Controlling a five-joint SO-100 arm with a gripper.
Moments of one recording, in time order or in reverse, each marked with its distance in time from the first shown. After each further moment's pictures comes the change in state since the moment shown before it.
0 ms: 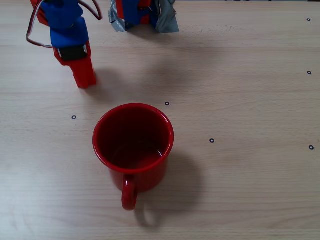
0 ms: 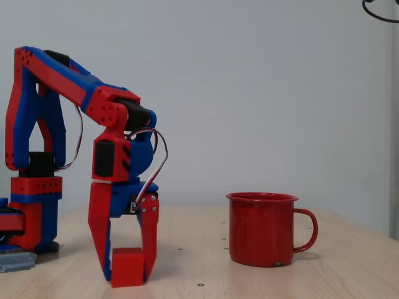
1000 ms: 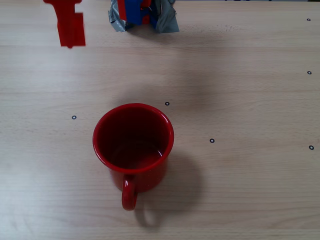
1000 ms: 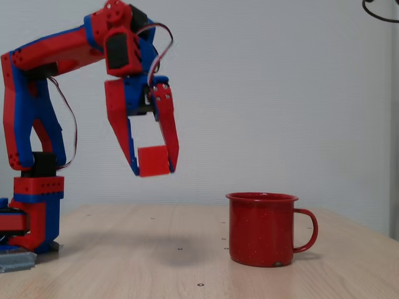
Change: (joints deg) arm -6.0 12.8 -33.0 33.8 10.7
